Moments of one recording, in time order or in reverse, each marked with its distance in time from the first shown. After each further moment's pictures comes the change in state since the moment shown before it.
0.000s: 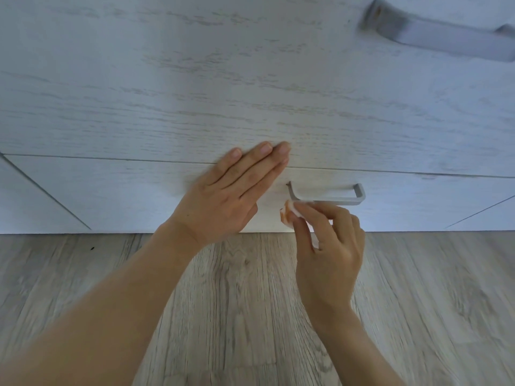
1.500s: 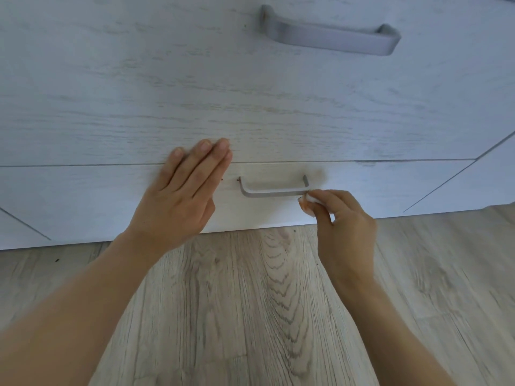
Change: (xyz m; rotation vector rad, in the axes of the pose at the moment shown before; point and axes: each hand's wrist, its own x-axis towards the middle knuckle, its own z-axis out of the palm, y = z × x) left_hand -0.002 0.012 -0.004 -0.058 -0.053 -0.100; right_hand 0.036 0.055 -0.056 0.104 -0.229 0.201
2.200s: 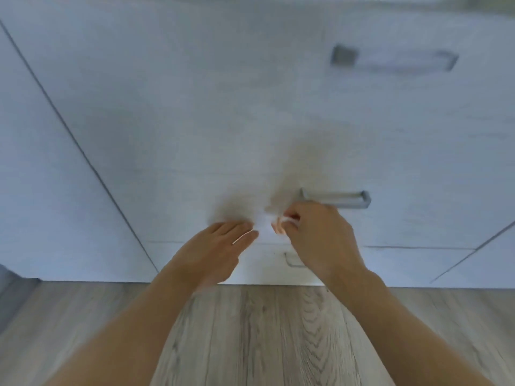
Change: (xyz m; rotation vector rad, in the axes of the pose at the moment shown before) left_hand 0.071 -0.078 -0.142 -0.271 -0.665 0.016; right_hand 0.080 -0.184 -0.060 -0.247 -0.437 -0.188
